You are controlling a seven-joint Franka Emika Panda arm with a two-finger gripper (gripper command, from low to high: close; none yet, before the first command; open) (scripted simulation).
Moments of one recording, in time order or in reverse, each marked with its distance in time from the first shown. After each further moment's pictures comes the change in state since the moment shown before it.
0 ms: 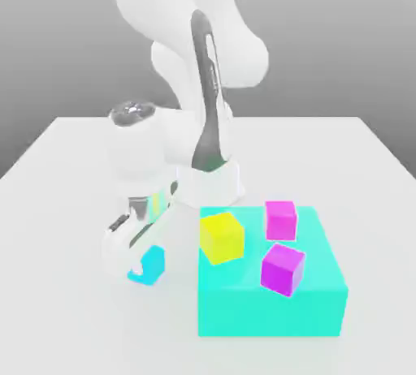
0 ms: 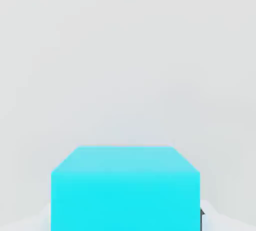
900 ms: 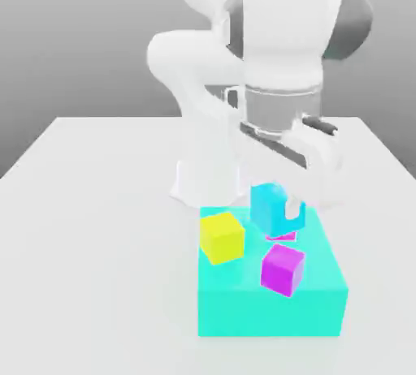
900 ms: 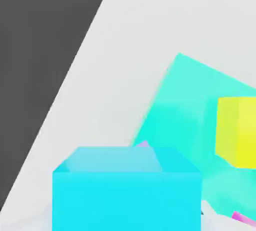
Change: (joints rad) arm 0.407 -0.317 0.224 0.396 0.087 -0.700 -0.353
